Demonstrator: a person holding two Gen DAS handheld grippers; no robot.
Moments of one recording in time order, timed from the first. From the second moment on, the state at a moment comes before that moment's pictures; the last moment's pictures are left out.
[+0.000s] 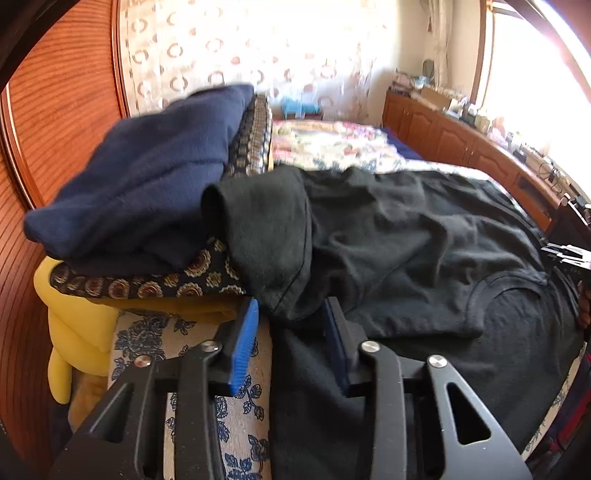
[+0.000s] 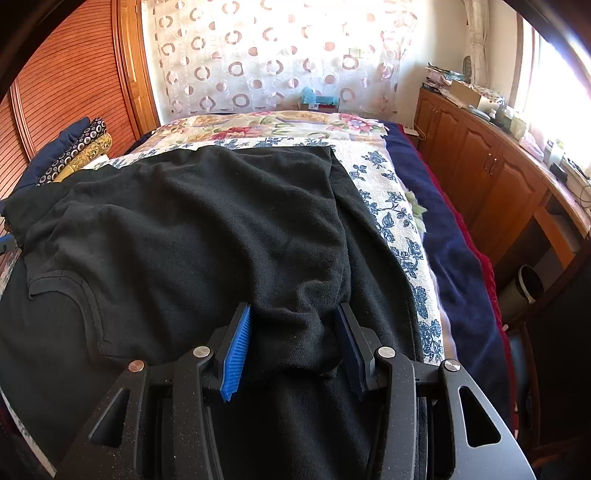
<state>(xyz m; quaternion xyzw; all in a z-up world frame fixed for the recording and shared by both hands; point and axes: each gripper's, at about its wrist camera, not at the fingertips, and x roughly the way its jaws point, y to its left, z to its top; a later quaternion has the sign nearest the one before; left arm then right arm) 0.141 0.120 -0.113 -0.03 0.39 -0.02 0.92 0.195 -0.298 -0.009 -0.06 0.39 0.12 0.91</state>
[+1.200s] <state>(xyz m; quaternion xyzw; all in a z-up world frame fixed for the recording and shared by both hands) 0.102 0.094 -0.012 -0.06 0.25 -0.10 0.96 0.161 -0.304 0.062 -0.07 0.29 0.16 0.94</state>
